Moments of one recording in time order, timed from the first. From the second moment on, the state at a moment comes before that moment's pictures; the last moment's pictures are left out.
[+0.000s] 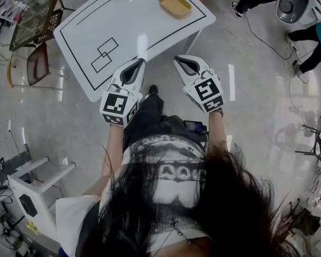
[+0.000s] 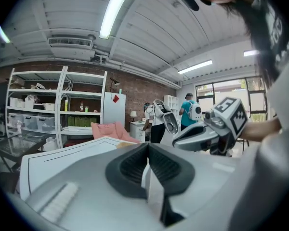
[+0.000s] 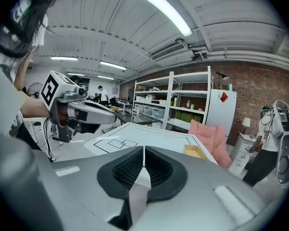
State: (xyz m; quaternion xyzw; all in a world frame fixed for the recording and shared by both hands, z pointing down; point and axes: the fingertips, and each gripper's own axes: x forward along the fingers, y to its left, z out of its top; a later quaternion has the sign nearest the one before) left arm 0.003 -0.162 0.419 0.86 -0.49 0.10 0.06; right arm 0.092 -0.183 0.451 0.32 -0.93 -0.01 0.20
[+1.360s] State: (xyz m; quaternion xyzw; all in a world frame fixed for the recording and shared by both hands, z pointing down) left arm -0.088 -0.041 0.402 0.84 -0.52 0.11 0.06; right arm -0.008 -0.077 0.443 0.28 -0.94 0.02 0.17
